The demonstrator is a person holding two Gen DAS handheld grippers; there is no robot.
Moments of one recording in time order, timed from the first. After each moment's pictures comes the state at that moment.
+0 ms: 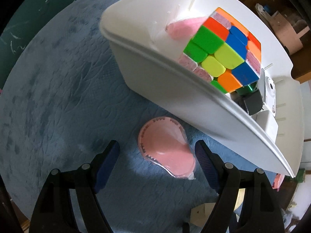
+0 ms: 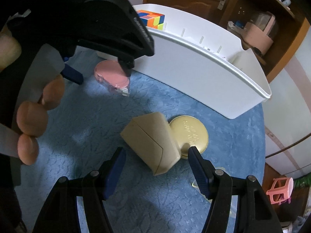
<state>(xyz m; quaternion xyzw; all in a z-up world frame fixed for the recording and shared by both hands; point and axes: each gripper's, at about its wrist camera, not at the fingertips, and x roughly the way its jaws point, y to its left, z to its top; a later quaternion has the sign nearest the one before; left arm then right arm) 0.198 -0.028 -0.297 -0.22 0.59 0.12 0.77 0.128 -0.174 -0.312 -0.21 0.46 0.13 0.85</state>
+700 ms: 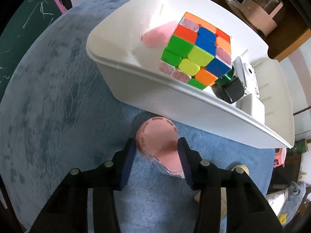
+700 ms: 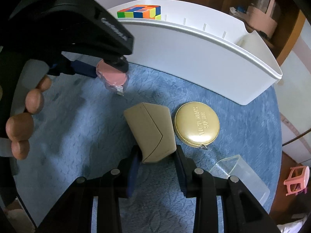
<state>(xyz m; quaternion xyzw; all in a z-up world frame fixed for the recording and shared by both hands) 0.191 -0.018 -0.287 -0.17 0.57 0.03 0.80 0.132 -0.188 -0.315 -0.14 0.50 0.16 0.84</state>
